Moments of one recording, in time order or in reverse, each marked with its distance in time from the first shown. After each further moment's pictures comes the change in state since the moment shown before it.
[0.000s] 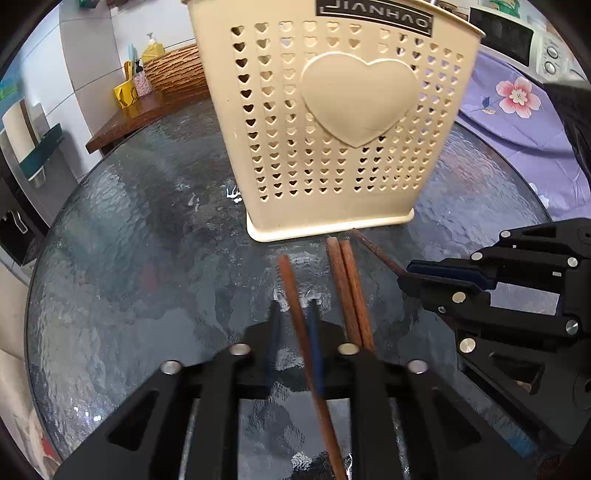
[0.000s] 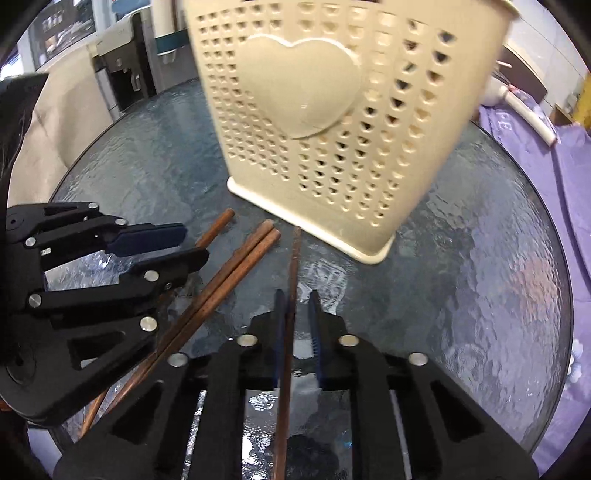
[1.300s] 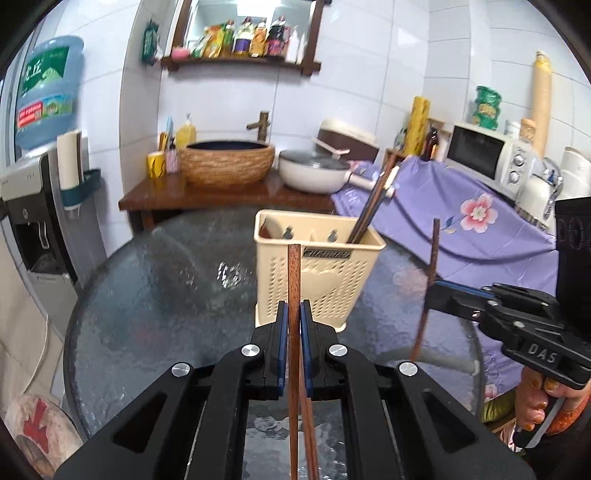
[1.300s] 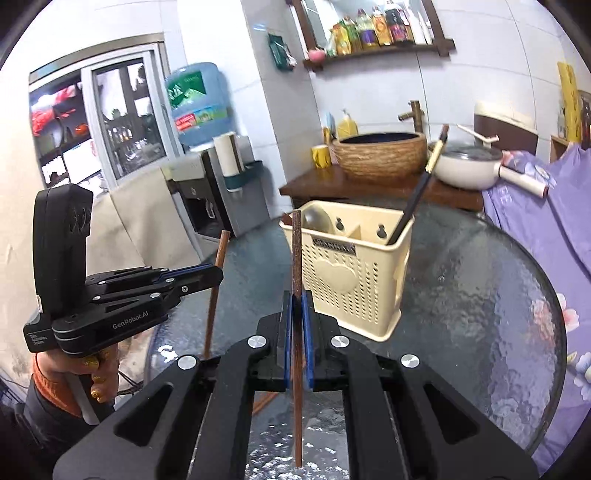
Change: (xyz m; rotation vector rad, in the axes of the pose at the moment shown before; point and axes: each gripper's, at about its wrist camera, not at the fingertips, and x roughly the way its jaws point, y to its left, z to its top) left arm -0.169 0.003 0.007 -0.153 -0.405 -0.087; right arm -0.192 -0.031 -0.027 0.091 -0.496 0.275
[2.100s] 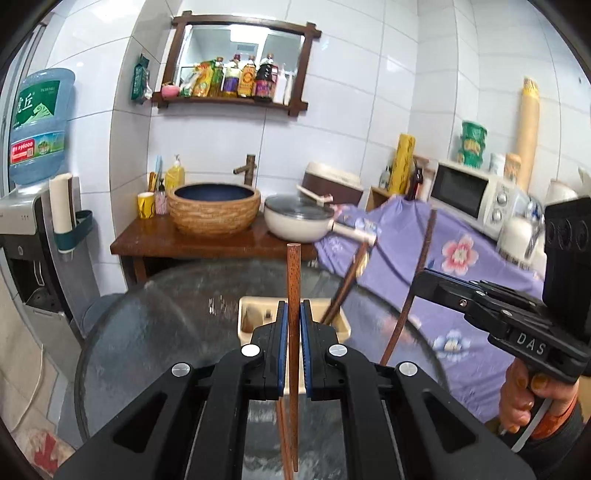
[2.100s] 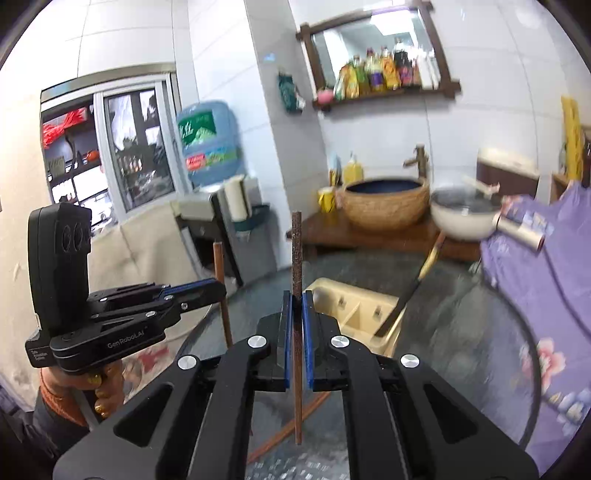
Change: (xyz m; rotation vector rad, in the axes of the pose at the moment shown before) left arm -0.032 -0.008 0.088 -0.015 -0.114 -0.048; right arm -0.043 0.004 0.097 -0.038 -0.150 -0.020
